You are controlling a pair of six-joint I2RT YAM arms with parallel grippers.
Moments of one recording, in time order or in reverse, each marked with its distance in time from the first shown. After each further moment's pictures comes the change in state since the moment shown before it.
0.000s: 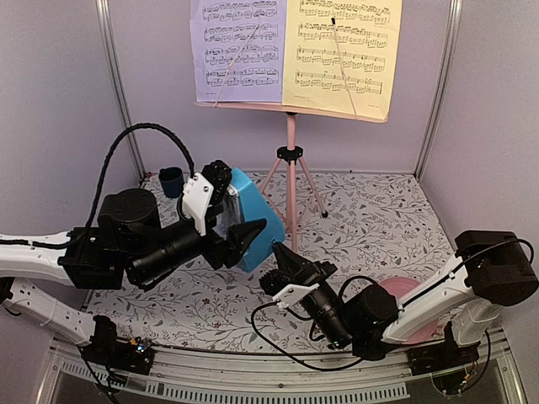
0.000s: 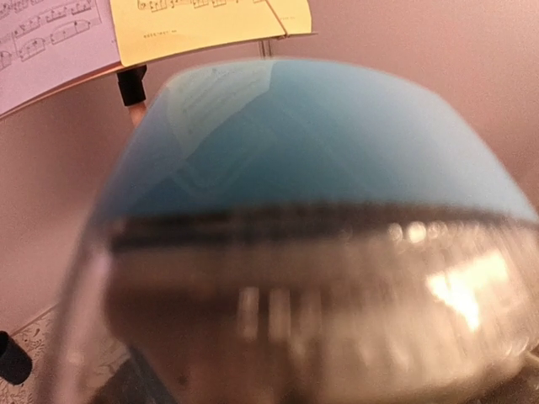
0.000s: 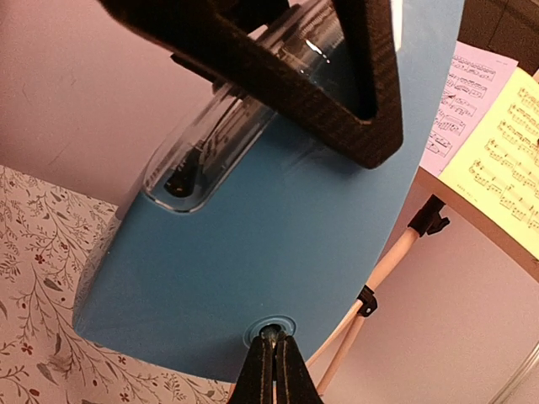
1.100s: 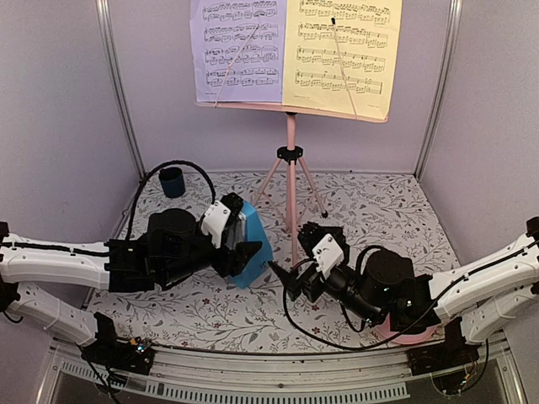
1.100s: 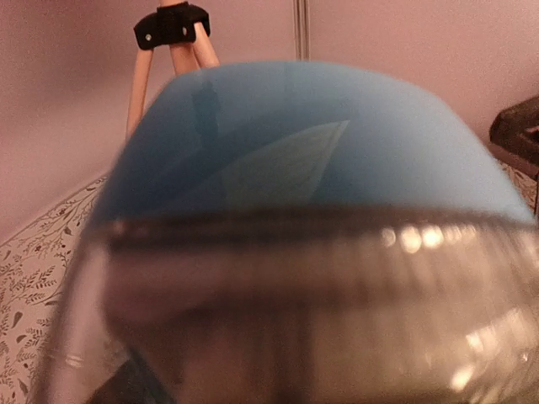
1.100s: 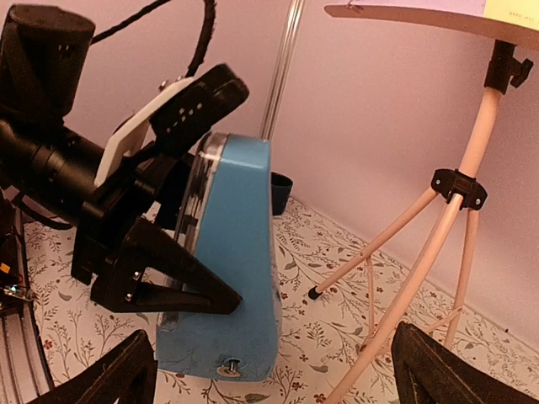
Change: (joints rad) left arm 0.245 0.105 -0.219 0.133 0.200 -0.102; right arm -0.069 -0.385 -0.026 -0.787 -0.146 0.857
